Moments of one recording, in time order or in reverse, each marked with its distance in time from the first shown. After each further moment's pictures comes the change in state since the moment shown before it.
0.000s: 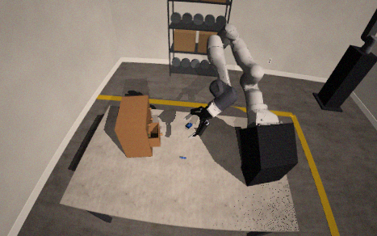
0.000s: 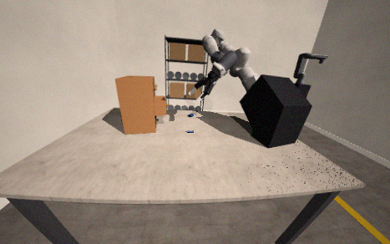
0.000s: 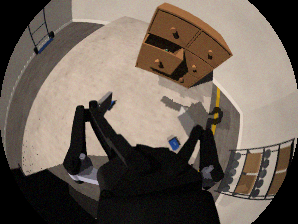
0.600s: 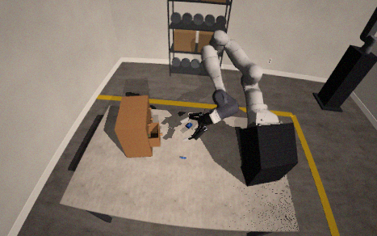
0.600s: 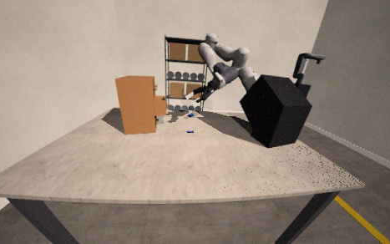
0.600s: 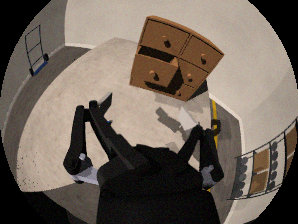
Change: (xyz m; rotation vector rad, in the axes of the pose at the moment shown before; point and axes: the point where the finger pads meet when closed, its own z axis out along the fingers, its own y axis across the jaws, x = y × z) arm 0.005 0.000 0.036 -0.021 0.266 0.076
